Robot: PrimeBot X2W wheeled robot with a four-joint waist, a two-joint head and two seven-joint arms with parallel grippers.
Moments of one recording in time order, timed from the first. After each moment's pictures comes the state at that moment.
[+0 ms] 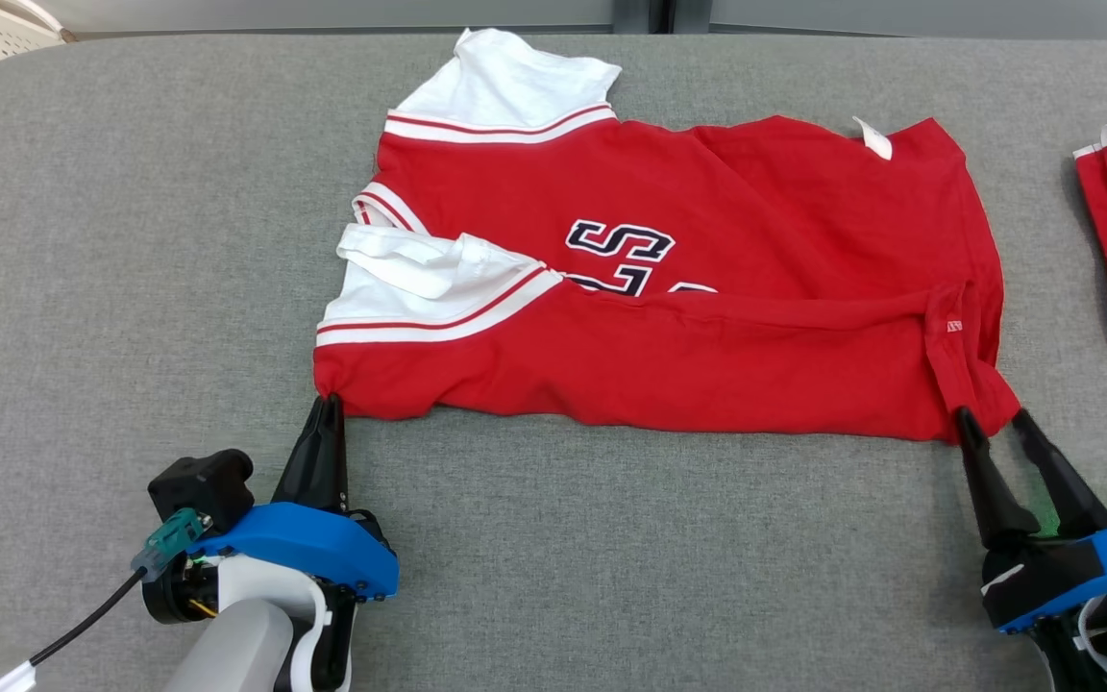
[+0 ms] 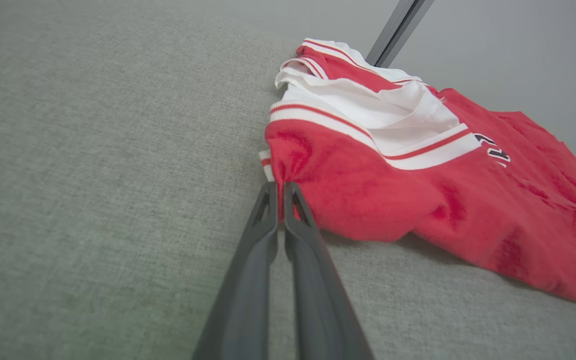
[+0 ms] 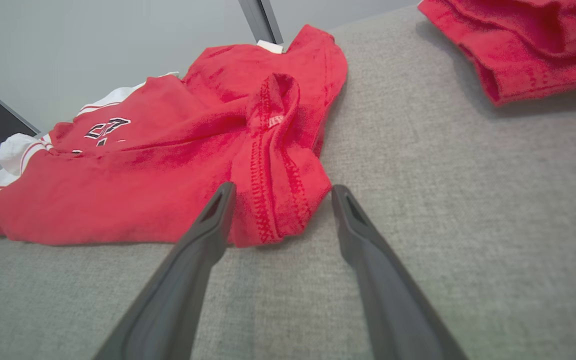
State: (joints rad) left arm -0.36 0.21 -0.42 0.41 -0.73 0.10 -0.21; right arm -0.28 -0.43 0.24 0.37 0.76 0.13 -0.25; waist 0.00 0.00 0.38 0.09
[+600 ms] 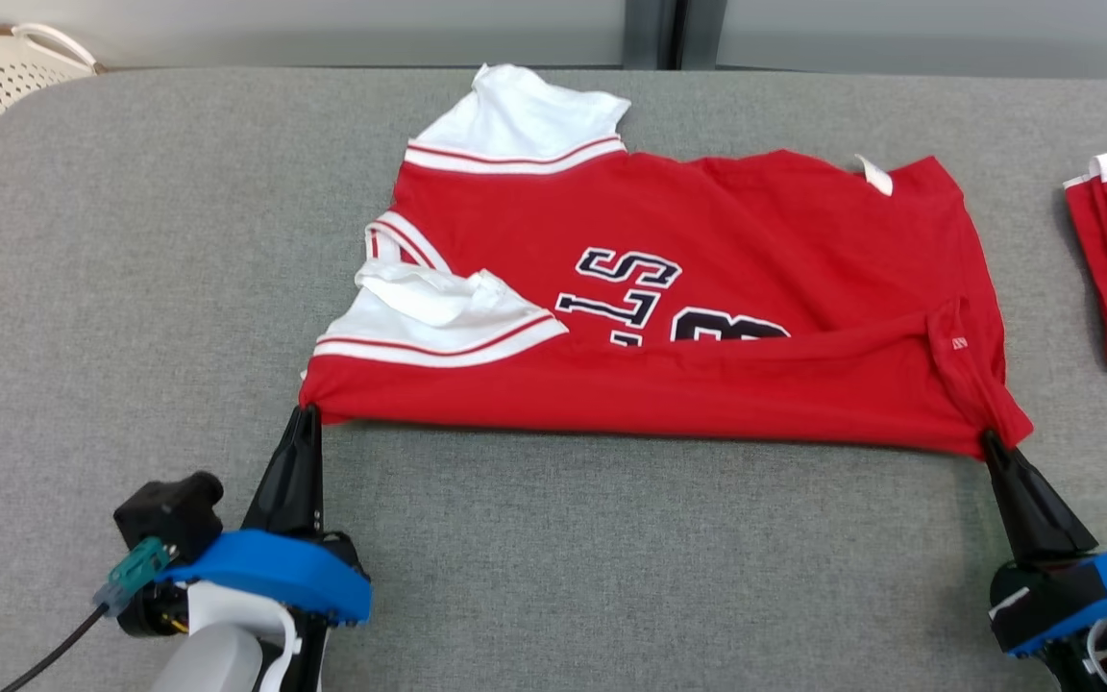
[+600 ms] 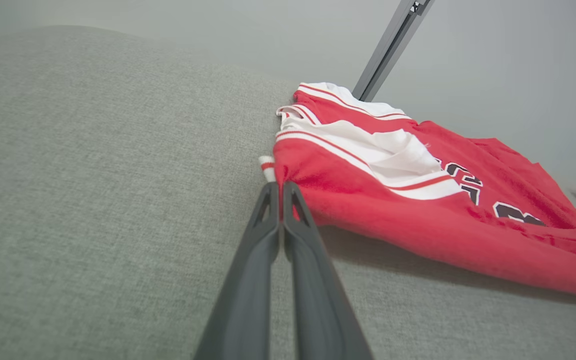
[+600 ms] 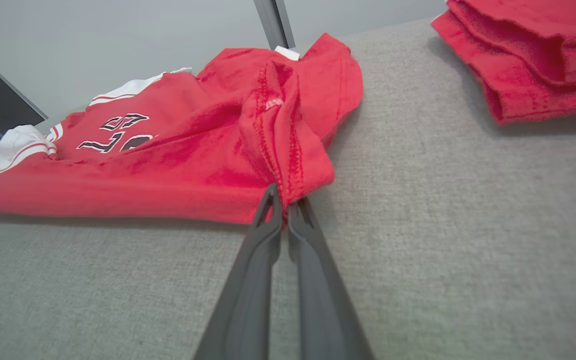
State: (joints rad) left arm -0.31 0.26 -0.41 0.37 -0.72 0.06 -0.25; right arm -0.27 -0.44 0.26 0.40 0.73 0.13 -0.25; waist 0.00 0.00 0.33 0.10
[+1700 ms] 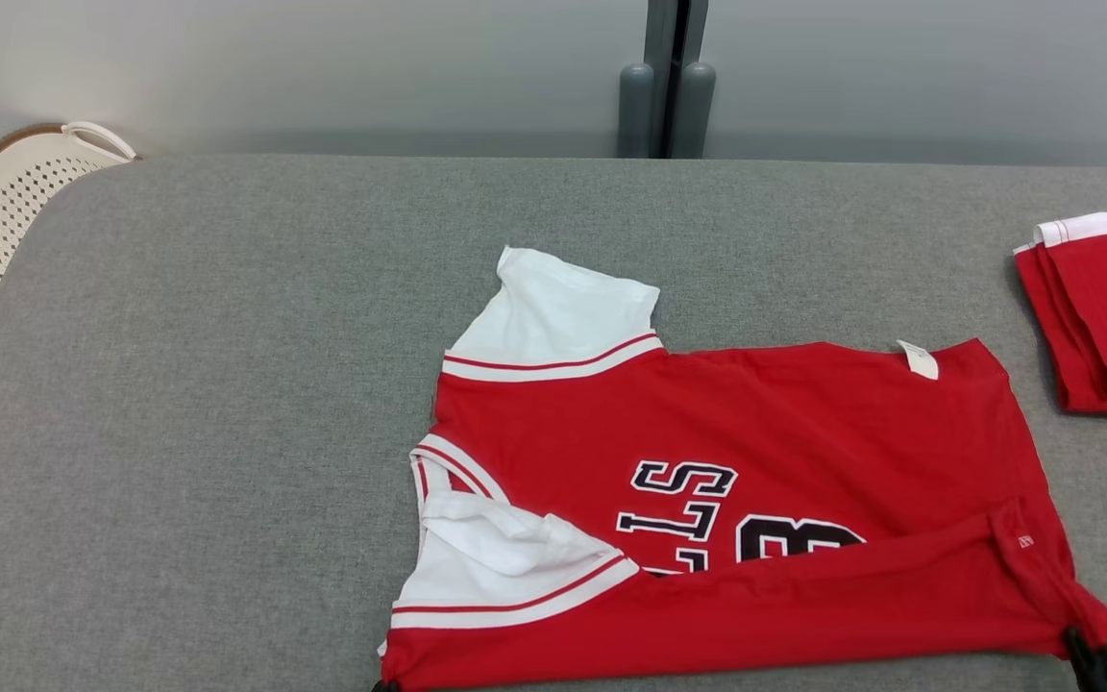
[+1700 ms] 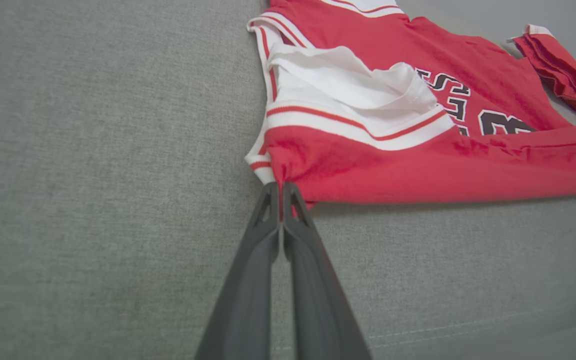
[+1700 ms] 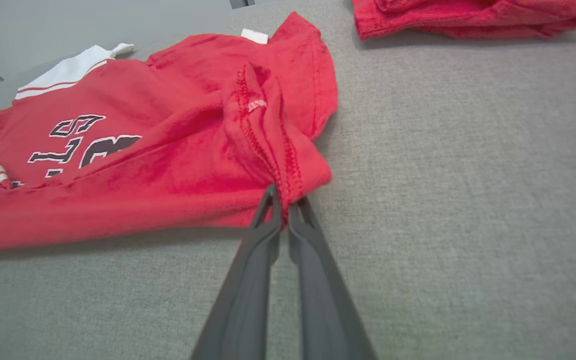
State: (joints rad) left arm 0.16 0.40 -0.56 -0.05 -0.69 0.19 -0.05; right arm 0.18 -0.49 0.10 0.21 0.69 0.13 -0.21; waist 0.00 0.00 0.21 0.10
